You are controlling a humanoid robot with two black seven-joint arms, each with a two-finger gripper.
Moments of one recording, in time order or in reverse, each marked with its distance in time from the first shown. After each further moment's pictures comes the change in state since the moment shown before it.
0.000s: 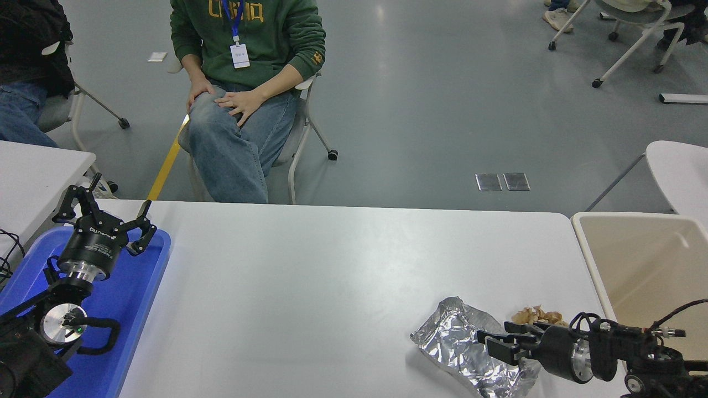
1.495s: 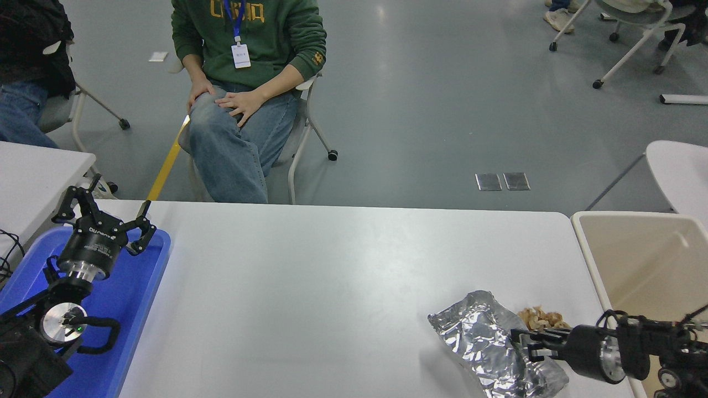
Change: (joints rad) left arm 0.000 0.000 0.000 0.000 0.000 0.000 0.000; right arm 0.089 -0.266 -0.021 0.194 0.066 0.114 0.009
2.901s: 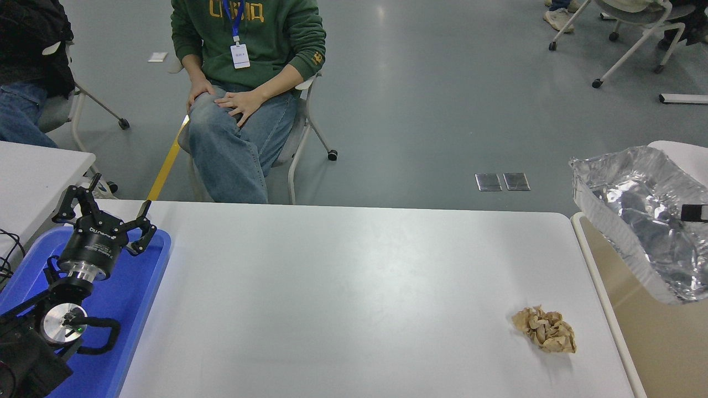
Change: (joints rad) left arm 0.000 0.000 0.000 0.000 0.000 0.000 0.000; right arm 0.454 -0.628 0.266 0.147 0.261 0.719 0.095
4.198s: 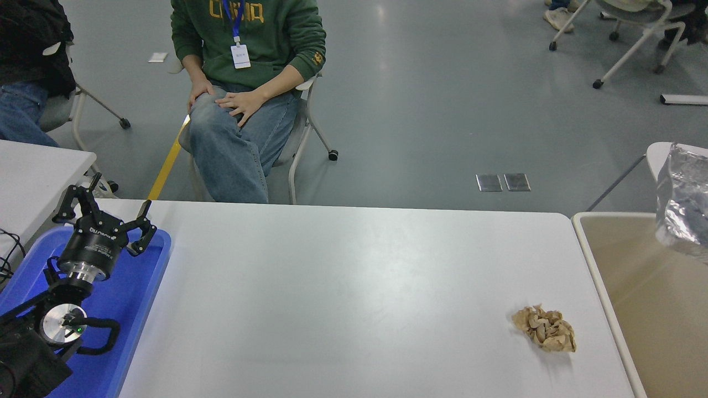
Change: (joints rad) left arm 0.000 0.000 0.000 0.000 0.000 0.000 0.000; right arm -0.400 0.671 -0.094 -1.100 0.520 -0.366 -0.021
